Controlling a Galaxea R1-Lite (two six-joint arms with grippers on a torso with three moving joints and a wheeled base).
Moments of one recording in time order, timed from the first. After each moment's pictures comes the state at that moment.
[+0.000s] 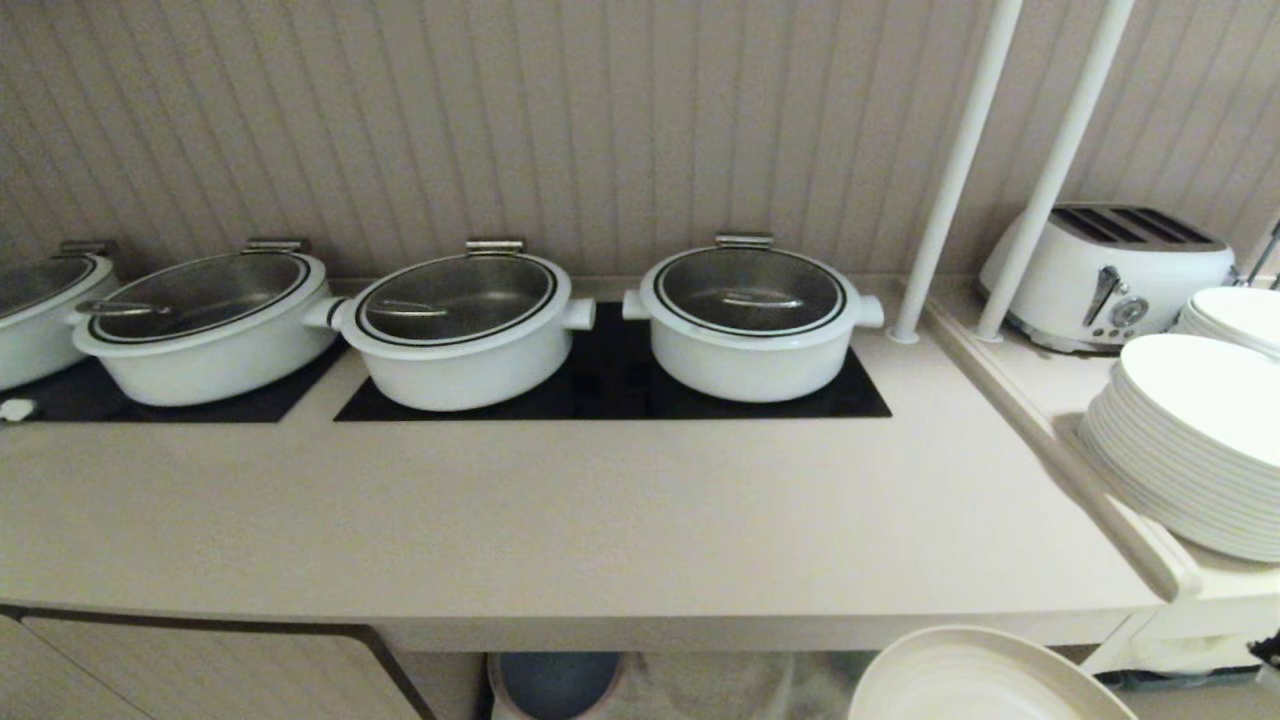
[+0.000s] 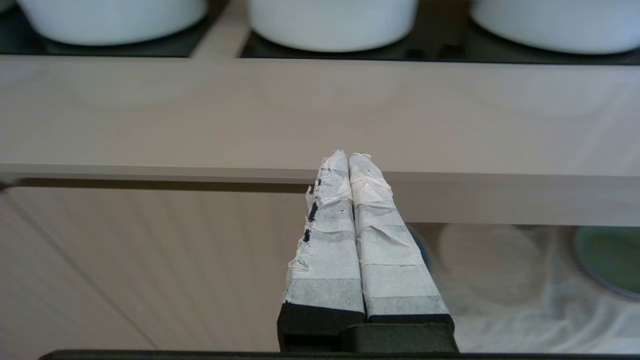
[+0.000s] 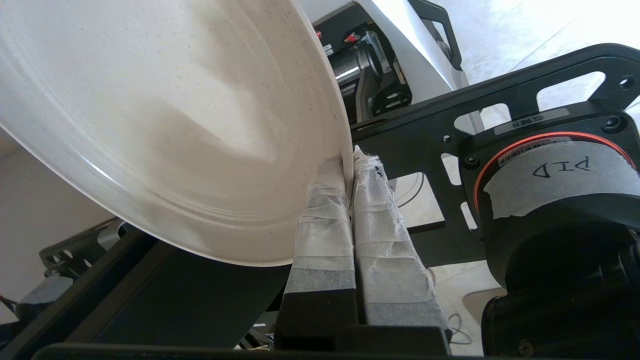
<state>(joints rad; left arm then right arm) 0.00 0.00 0.00 0.00 0.00 -0.03 0.45 1.14 -0.54 0.69 0.10 0.98</state>
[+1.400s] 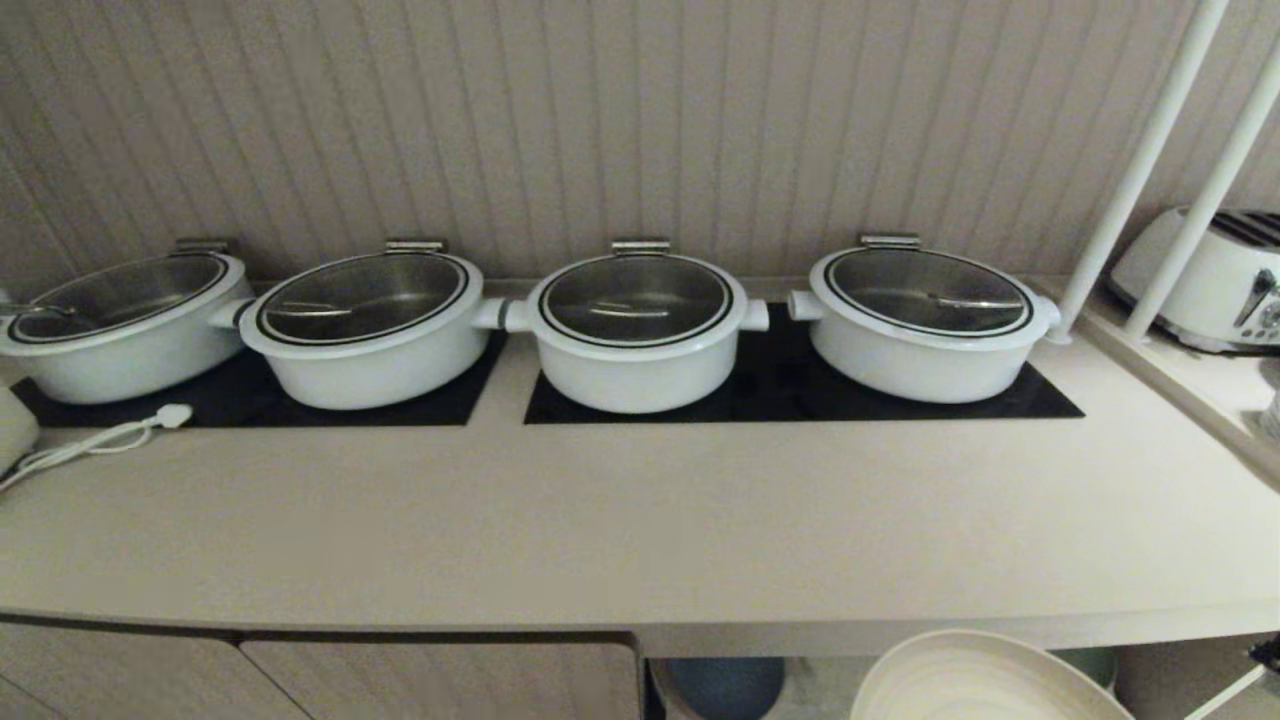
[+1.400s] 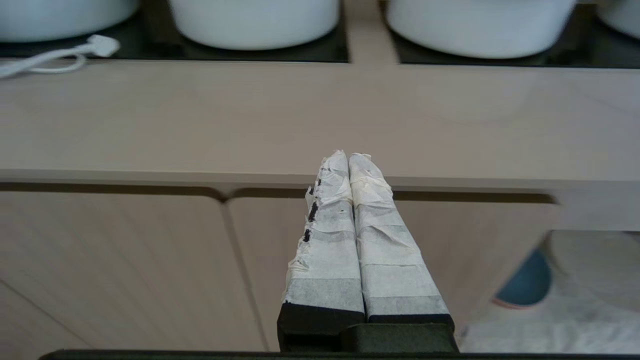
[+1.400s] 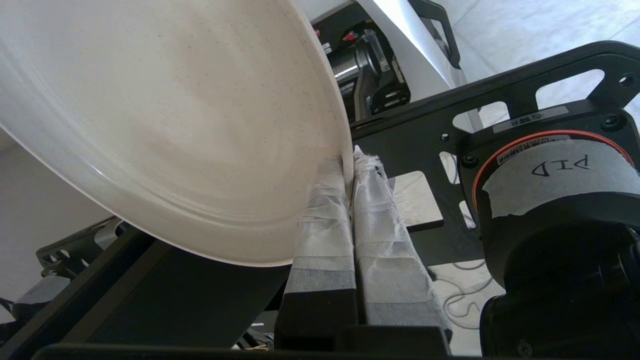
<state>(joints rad) 0.00 0.00 0.00 0.00 0.00 -0.03 0.45 1.14 -0.54 0.69 0.10 0.98</state>
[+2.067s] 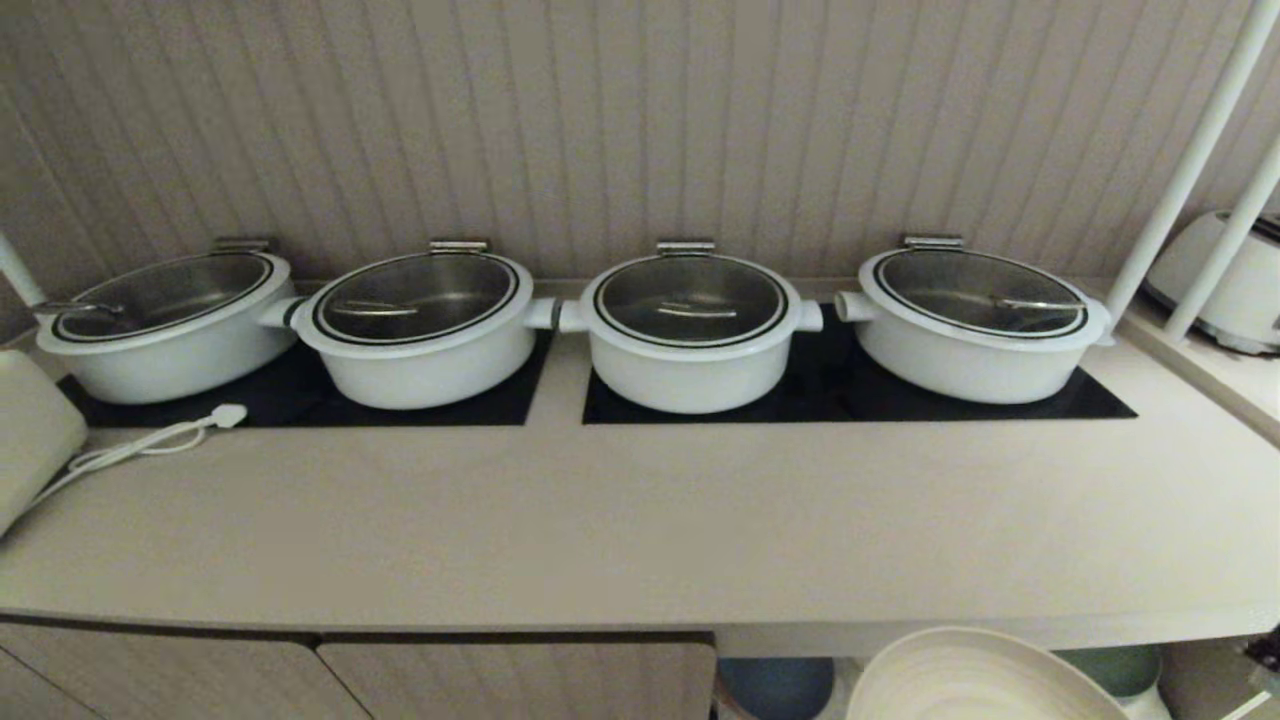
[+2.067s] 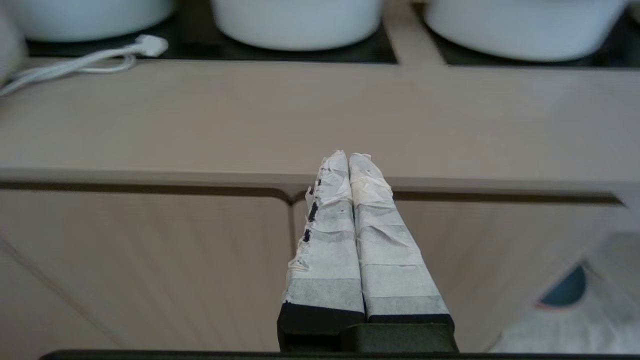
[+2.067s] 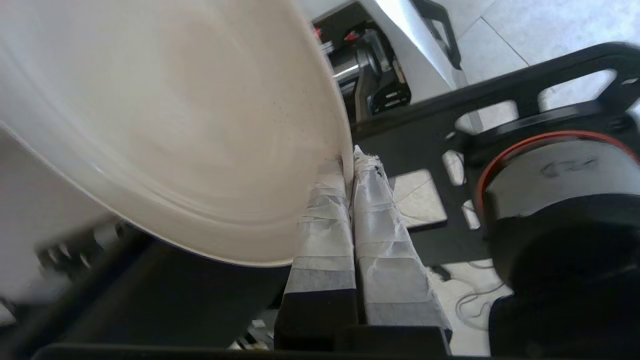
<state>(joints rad) 0.00 0.00 0.00 0.00 0.00 -0.03 0.45 1.14 -0.54 0.68 0.10 0.97</state>
